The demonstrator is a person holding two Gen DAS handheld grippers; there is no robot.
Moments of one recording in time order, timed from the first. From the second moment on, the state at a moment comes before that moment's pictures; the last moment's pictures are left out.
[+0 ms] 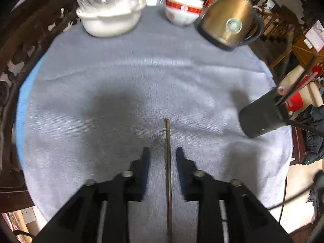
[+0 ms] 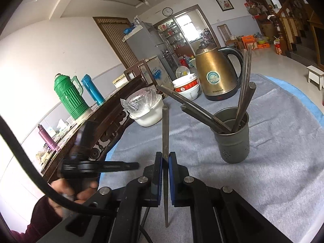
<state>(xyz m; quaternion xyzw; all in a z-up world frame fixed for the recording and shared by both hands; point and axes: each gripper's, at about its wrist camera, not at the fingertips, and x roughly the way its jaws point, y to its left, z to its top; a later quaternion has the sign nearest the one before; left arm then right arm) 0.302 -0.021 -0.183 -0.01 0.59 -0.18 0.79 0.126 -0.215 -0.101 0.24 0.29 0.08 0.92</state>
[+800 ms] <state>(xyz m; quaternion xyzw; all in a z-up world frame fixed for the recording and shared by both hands) 0.301 -0.049 -0.201 0.01 0.58 -0.16 0.80 0.121 -0.221 -0.101 0.24 0.28 0.07 0.93</state>
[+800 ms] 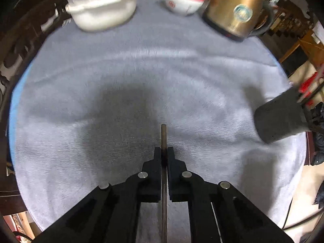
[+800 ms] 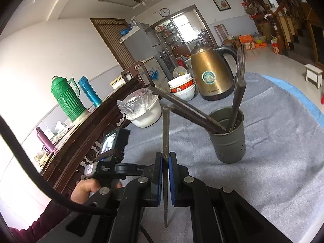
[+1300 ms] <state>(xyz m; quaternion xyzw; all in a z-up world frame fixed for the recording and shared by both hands) 0.231 -0.045 -0.061 0.00 0.43 -0.22 0.88 0.101 -0.237 -0.064 0.23 0.22 0.05 0.95</state>
